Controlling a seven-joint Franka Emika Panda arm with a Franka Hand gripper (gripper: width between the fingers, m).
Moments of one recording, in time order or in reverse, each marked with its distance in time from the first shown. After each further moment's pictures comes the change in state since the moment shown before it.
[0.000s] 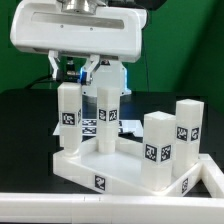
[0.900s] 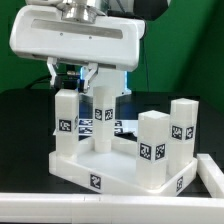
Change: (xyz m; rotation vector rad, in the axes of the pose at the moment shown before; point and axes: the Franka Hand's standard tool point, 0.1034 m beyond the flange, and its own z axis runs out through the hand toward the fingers) arm -0.005 0.003 0.010 -0.030 0.035 -0.026
